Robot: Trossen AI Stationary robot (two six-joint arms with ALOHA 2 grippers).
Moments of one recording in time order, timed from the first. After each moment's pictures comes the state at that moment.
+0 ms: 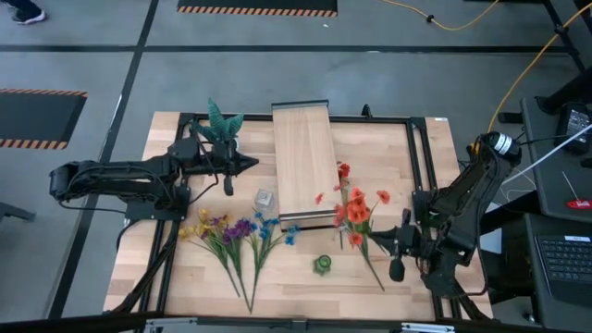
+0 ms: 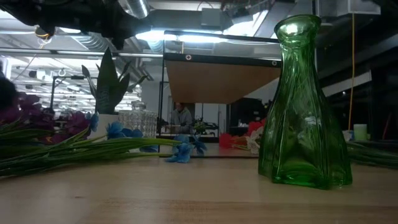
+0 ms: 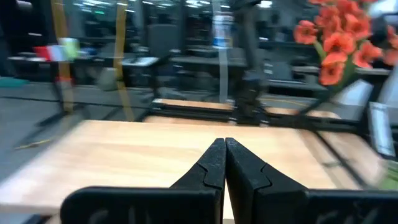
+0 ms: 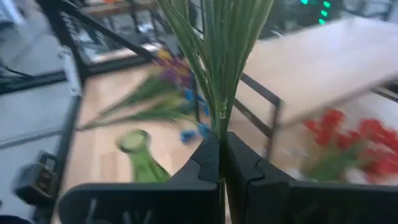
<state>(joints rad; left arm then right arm) 0.26 0.77 0.41 0.33 0.12 -0.04 1.05 1.23 0.78 -0.46 1.19 1.01</state>
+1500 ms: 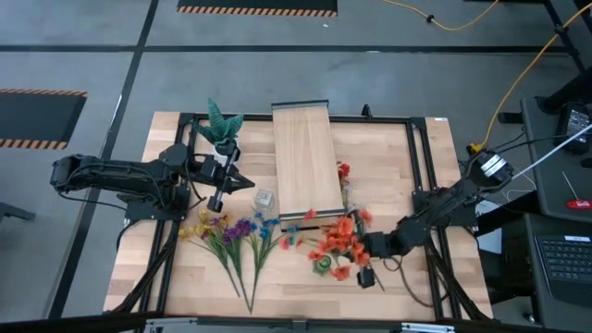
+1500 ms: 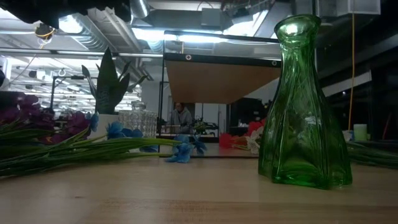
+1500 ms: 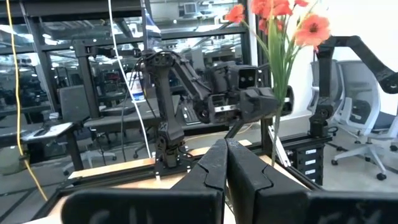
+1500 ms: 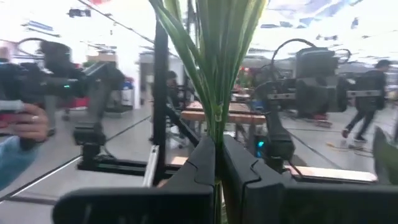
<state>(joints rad) 0.11 0.78 0.41 0.54 0.33 0.04 0.65 1.54 0.63 1.20 0.52 -0.16</state>
